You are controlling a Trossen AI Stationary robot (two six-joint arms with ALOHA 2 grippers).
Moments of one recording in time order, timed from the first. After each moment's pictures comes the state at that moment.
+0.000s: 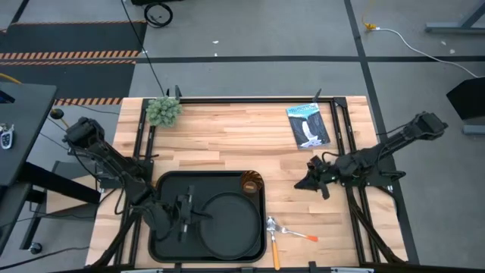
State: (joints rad) left arm -0.82 1.33 0.59 0.40 -0.70 -0.28; right arm 0.39 0.70 0.09 0.38 0.12 0.83
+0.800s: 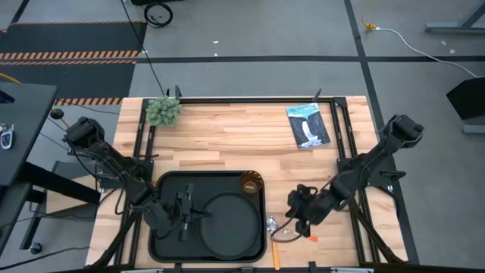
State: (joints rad) left arm -0.82 1.33 0.58 0.36 -0.72 -0.40; right arm 0.68 1.42 0.81 -0.30 0.26 0.91
